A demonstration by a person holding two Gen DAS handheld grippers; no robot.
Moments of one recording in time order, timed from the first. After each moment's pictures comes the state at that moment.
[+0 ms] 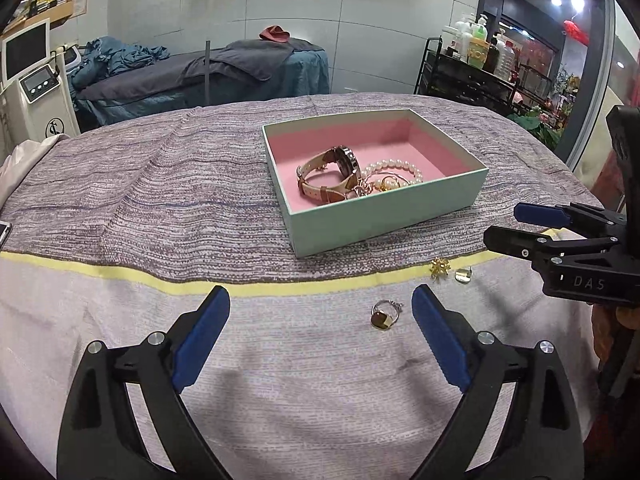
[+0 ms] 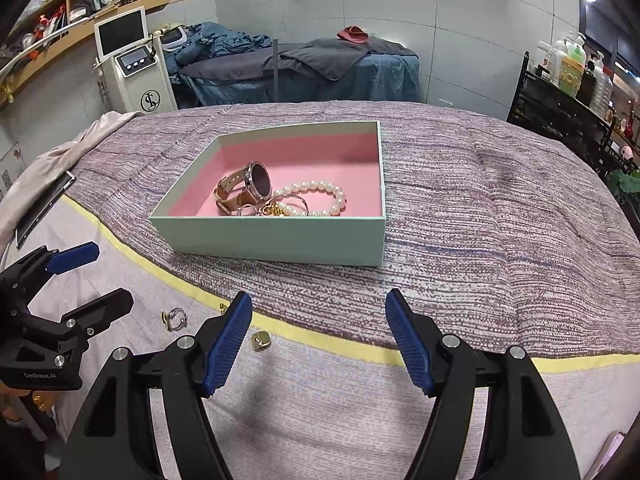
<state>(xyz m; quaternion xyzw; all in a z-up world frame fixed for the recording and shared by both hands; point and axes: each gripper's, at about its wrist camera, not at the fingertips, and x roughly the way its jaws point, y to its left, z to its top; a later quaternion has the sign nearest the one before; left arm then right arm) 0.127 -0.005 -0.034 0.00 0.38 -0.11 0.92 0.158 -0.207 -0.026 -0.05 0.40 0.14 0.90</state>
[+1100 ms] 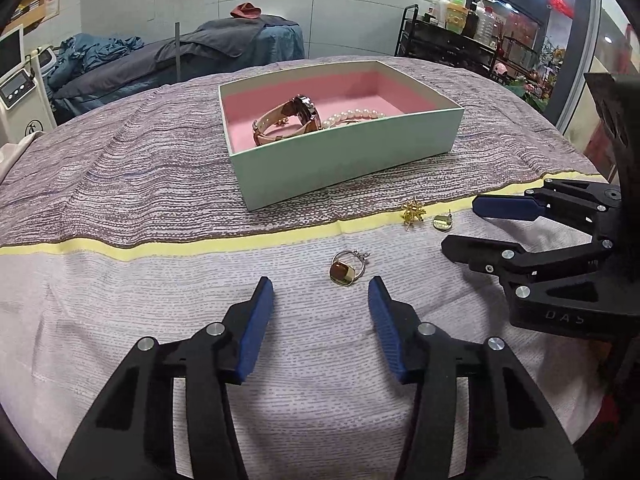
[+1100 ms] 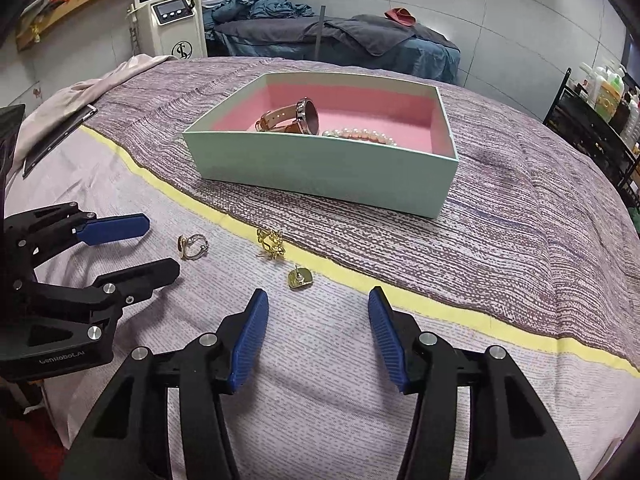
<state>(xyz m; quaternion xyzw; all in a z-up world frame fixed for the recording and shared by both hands) 0.121 -0.032 -0.063 0.03 0.41 -0.15 0.90 0.144 -0.178 -0.054 -0.12 0.43 0.18 0.88</state>
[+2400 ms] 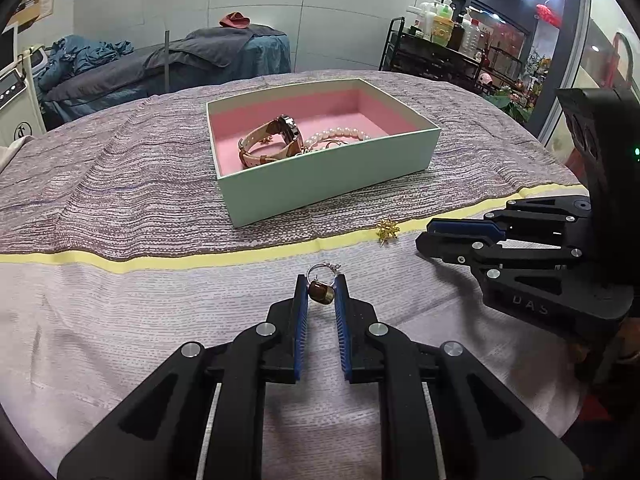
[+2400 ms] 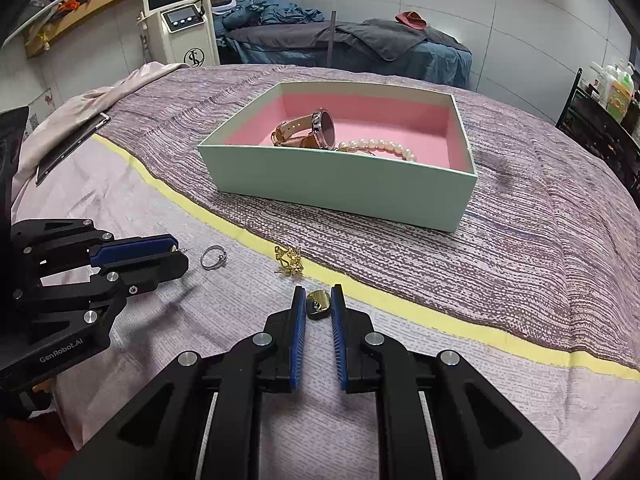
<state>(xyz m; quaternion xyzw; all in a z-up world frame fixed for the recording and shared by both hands) 0.115 -0.030 -0.044 0.01 0.40 -0.18 0.90 0.141 -0.178 -0.047 -0.10 0.42 0.21 0.88</state>
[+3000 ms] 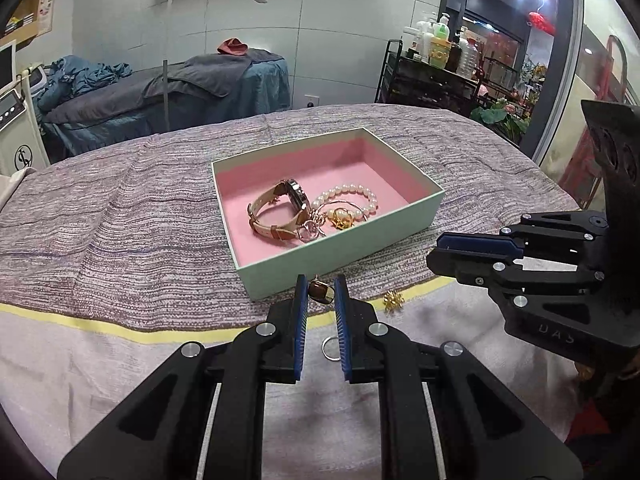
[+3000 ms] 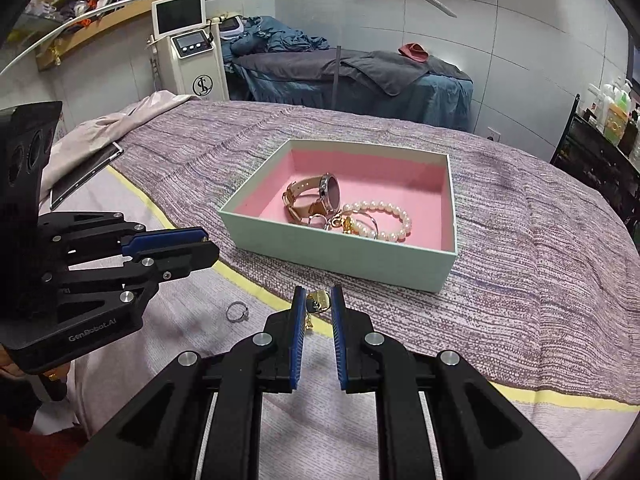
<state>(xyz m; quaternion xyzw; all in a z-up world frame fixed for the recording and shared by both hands) 0.147 -0.027 -0.005 0.01 0.37 -0.18 0.91 0.151 -0.172 -0.001 -0.09 0.38 0.22 0.89</state>
